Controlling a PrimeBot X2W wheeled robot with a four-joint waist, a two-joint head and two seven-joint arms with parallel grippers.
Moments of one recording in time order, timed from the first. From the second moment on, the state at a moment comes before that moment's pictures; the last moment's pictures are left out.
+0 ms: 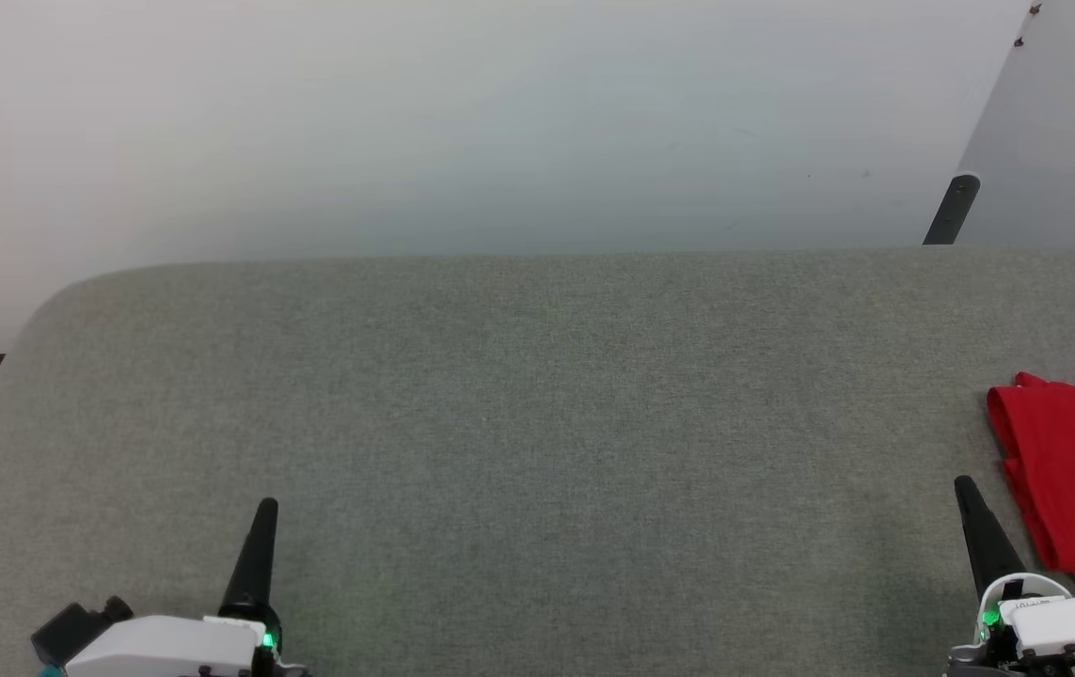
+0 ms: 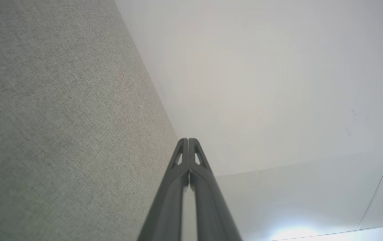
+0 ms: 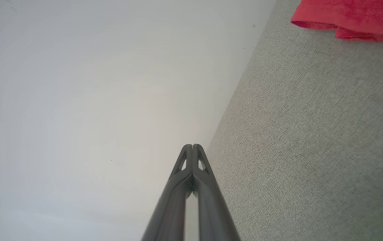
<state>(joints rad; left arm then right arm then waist) -0.04 0.07 0.09 0.20 -1.34 -0.12 0.03 -0.05 -0.07 -0.10 0.19 1.36 0.13 0.07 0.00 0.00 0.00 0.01</state>
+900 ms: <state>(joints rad) -0.08 0.06 0.10 0.23 -1.54 -0.12 0.09 -0.09 -0.06 -0.11 0.23 1.54 0.13 0.10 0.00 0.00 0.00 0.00</state>
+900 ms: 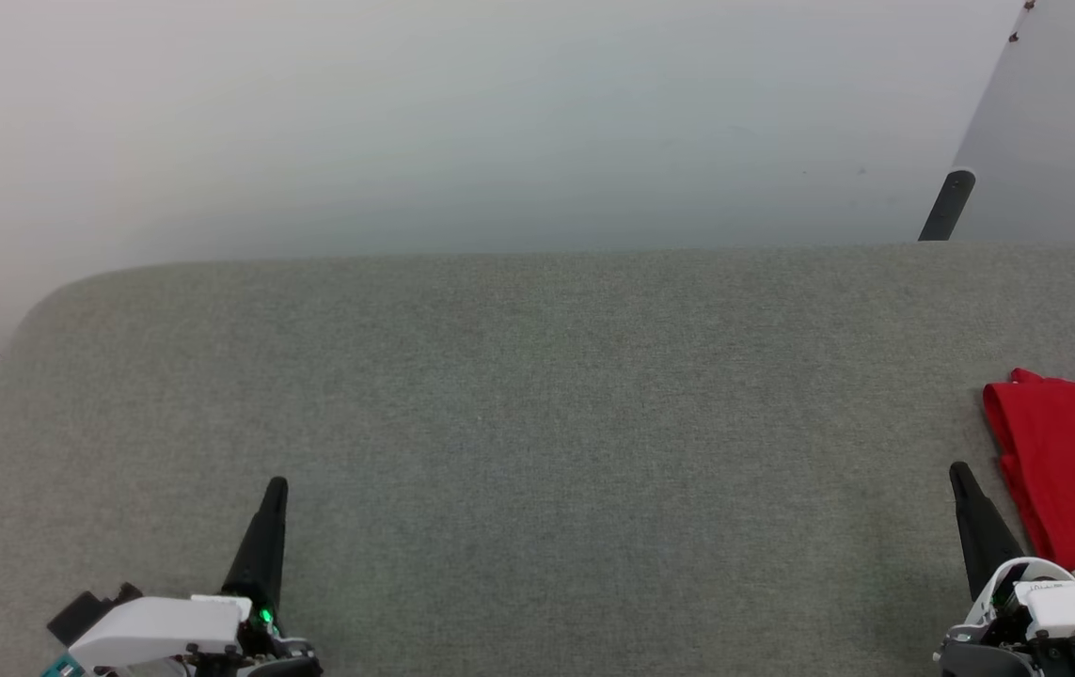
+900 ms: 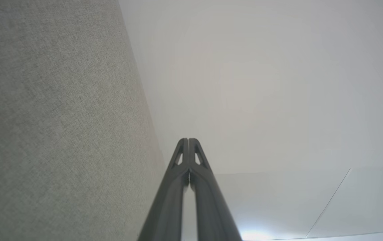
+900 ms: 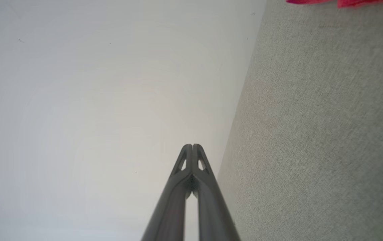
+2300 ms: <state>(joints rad) -0.10 0.05 0.11 0.25 -1.62 -0.13 0.11 -0.11 -0.05 -0.11 0.25 1.61 0.13 0.11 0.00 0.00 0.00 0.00</state>
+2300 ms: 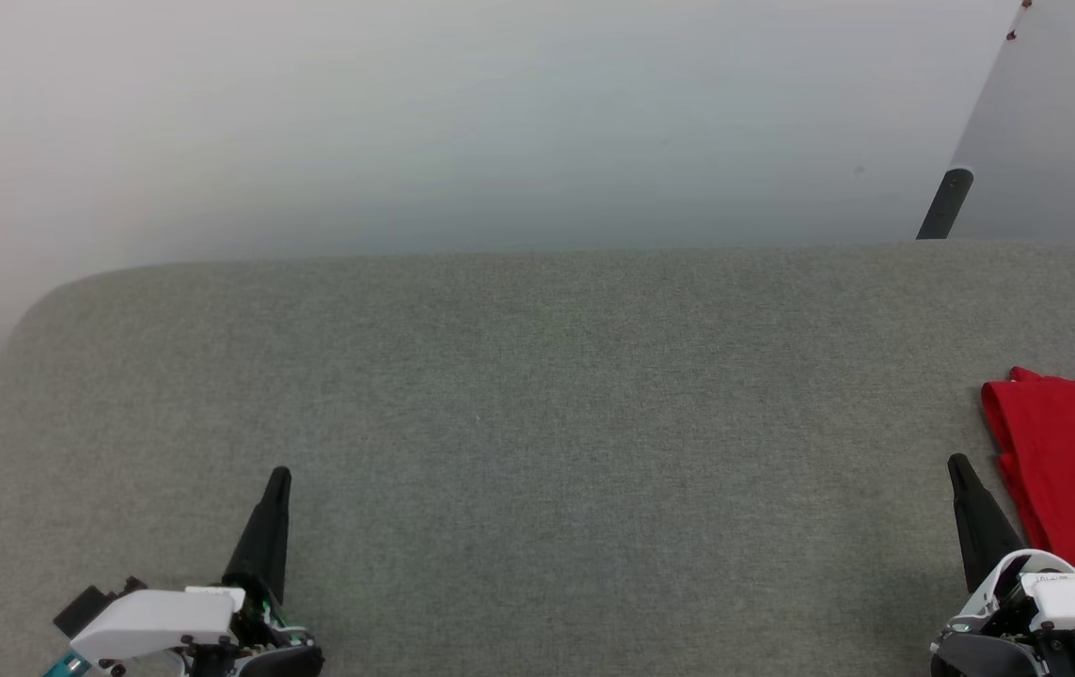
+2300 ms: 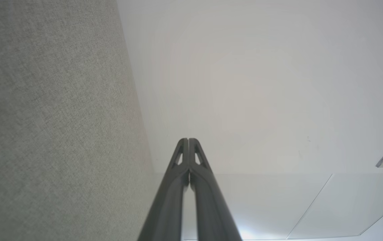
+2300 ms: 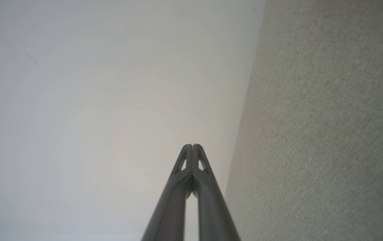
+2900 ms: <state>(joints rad) -0.10 0.05 0.11 0.25 -1.62 -0.13 0.11 -0.11 -0.05 -0.11 0.25 1.61 0.13 0.11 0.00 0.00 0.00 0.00</state>
